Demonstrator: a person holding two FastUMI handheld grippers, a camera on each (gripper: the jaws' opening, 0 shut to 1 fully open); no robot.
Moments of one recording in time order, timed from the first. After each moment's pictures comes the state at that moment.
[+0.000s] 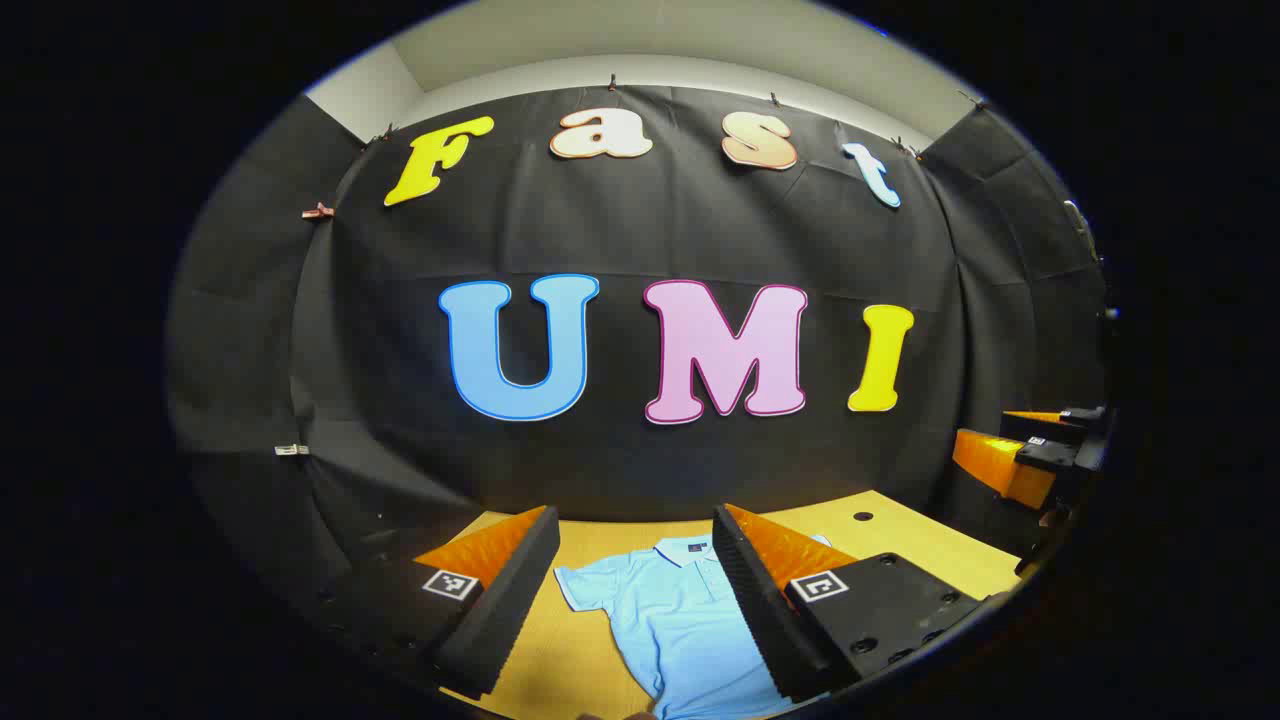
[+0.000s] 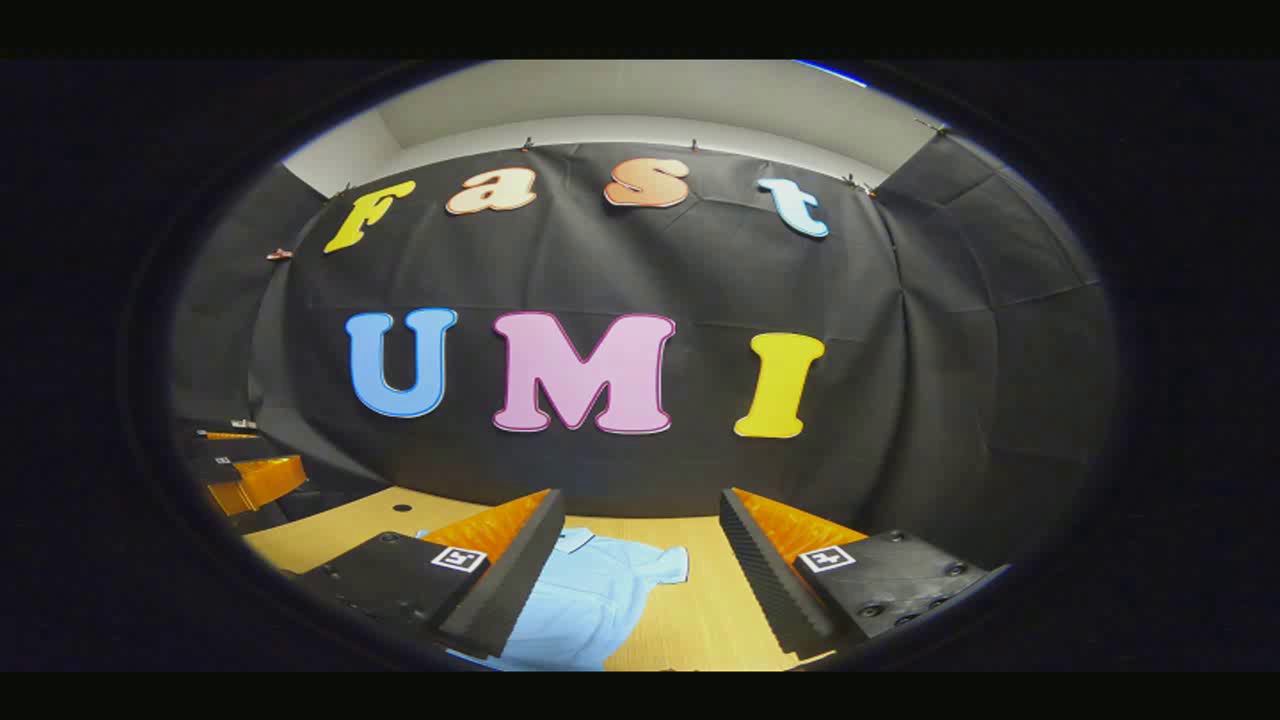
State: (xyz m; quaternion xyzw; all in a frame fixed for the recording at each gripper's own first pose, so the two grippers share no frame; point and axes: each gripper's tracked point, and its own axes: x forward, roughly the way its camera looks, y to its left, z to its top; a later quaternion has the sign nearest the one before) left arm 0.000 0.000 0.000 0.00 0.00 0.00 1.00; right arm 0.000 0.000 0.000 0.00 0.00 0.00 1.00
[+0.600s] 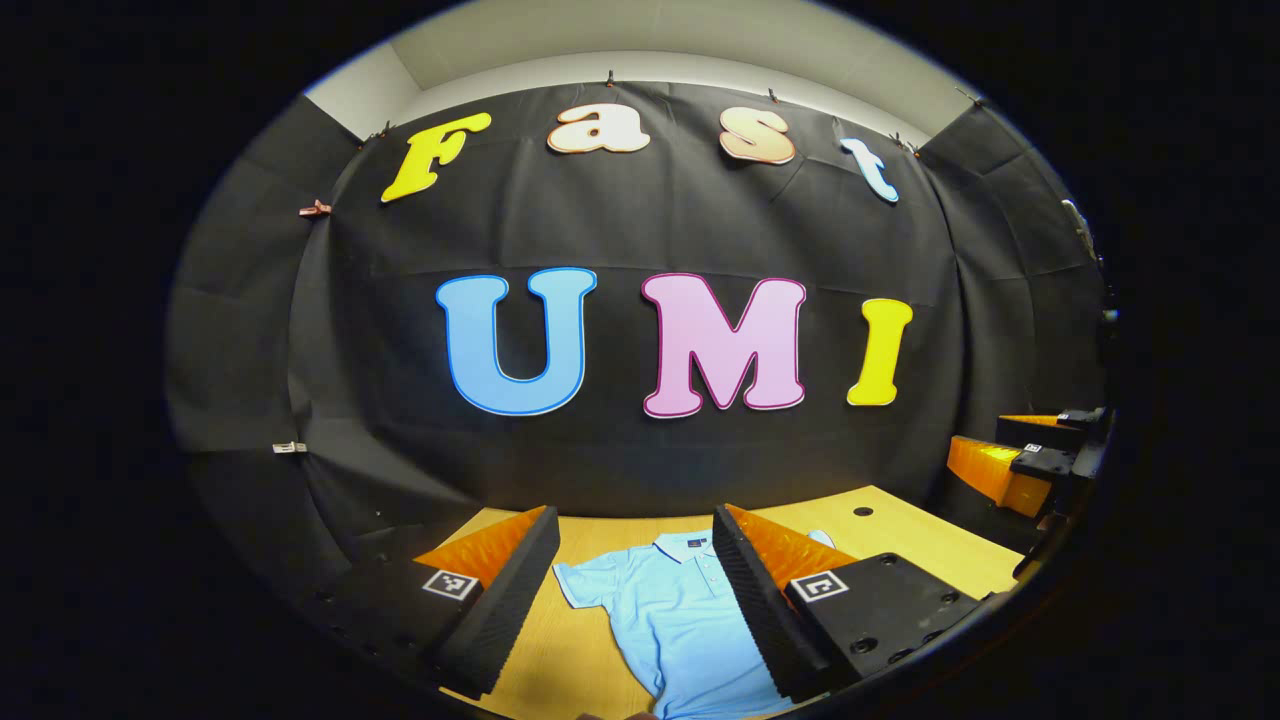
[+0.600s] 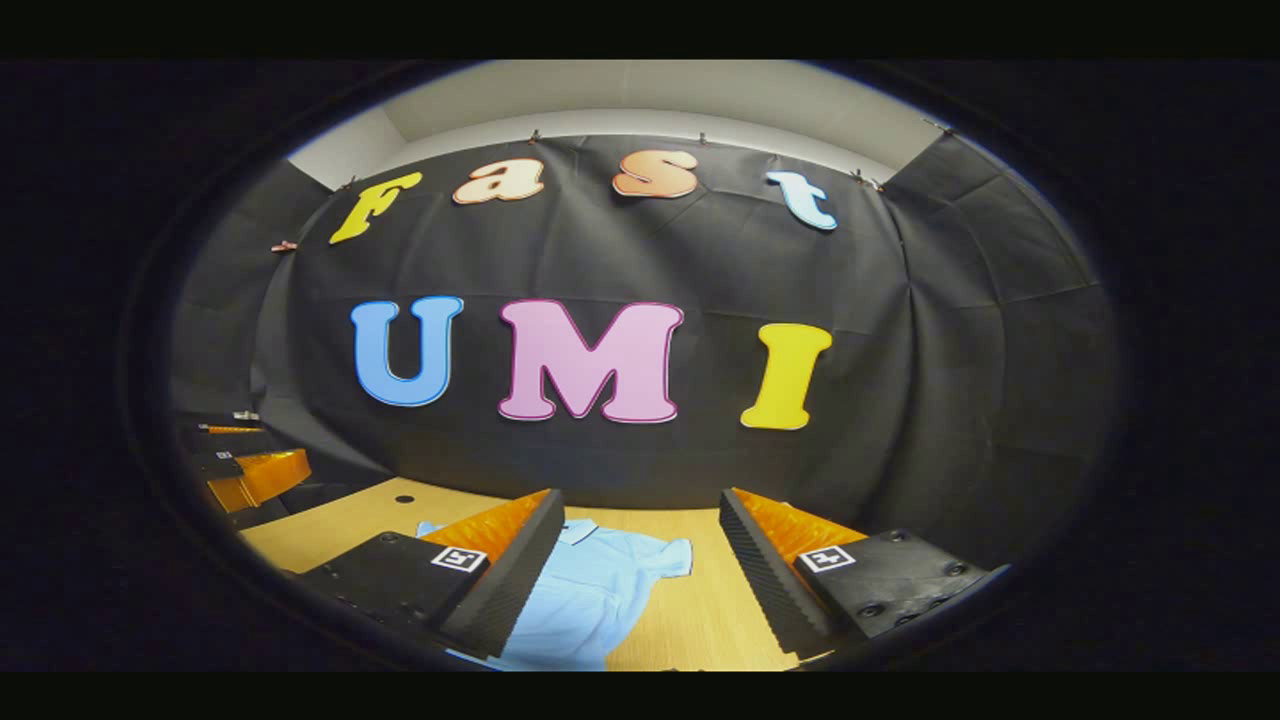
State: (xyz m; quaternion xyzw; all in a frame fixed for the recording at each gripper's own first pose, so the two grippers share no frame) left arm 0.003 0.000 -0.007 0.00 0.01 0.00 1.00; right arm -0.003 0.002 -0.007 -0.01 0.02 0.01 1.00
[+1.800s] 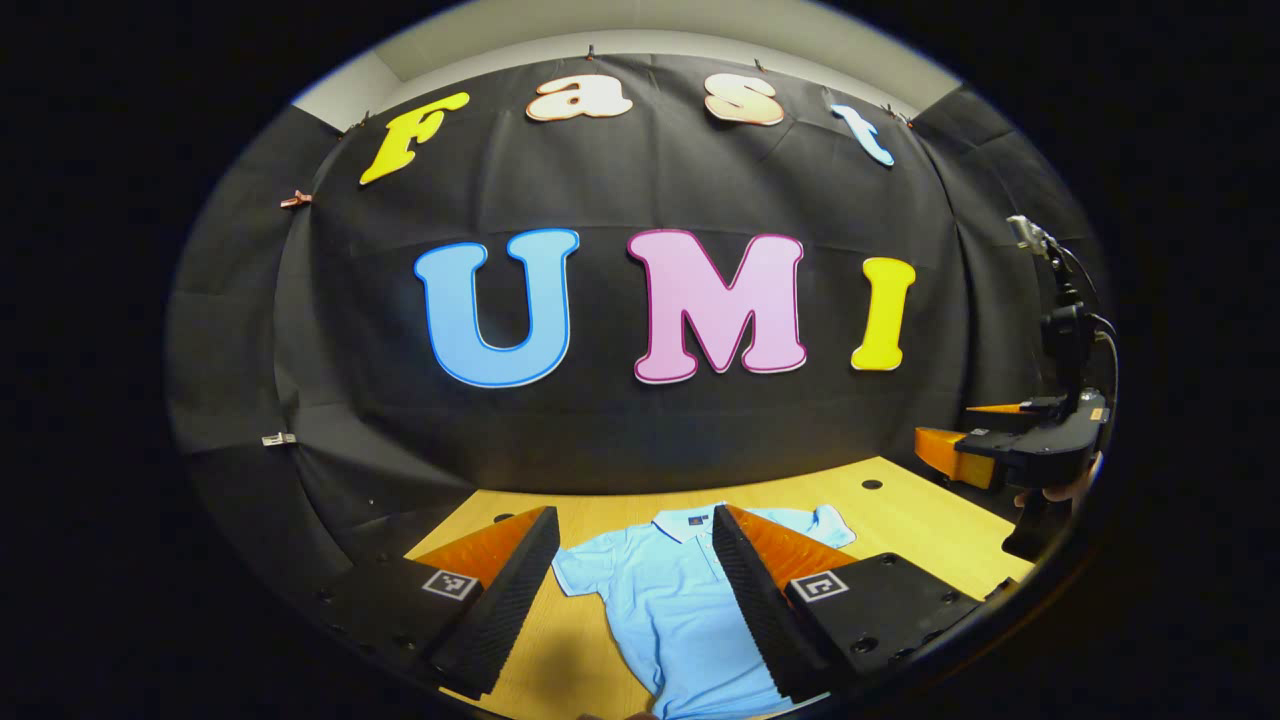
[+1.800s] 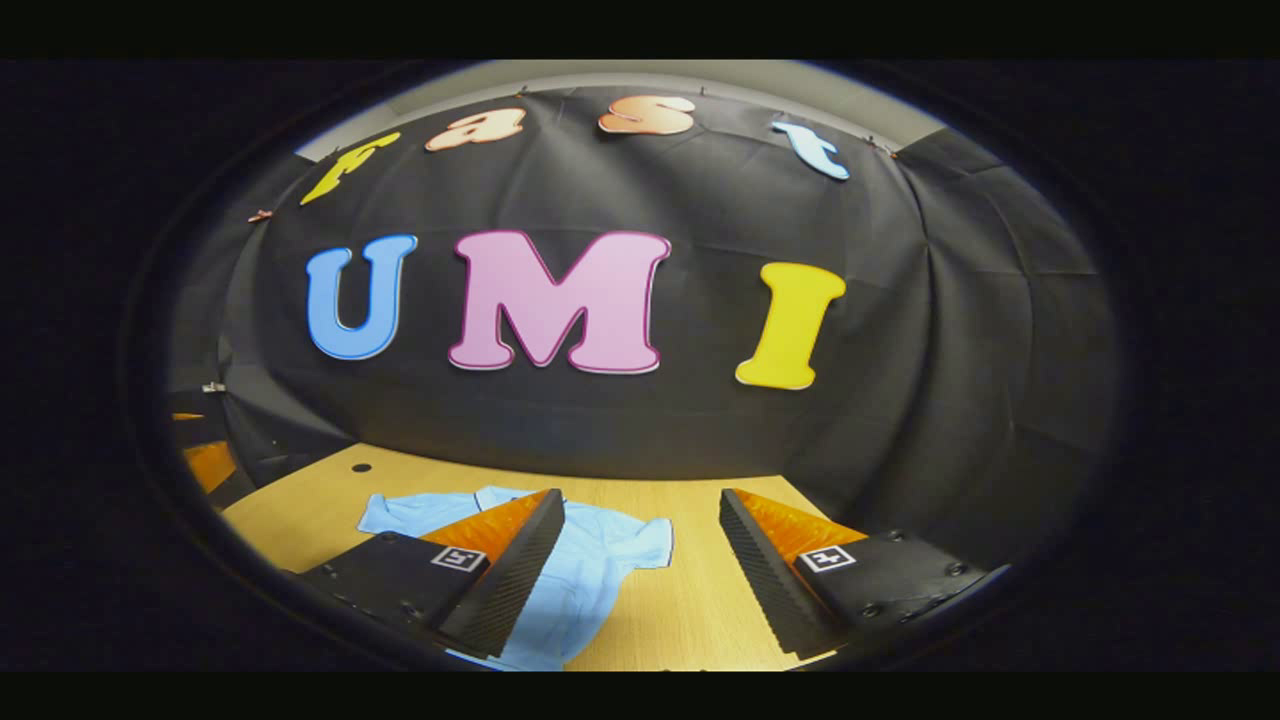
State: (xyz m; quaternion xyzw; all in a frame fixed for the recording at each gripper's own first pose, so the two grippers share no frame) left arm 0.041 -0.016 -0.059 0.02 0.06 0.00 1.00; right arm 0.092 -0.031 -0.086 -0.02 0.12 -0.01 0.99
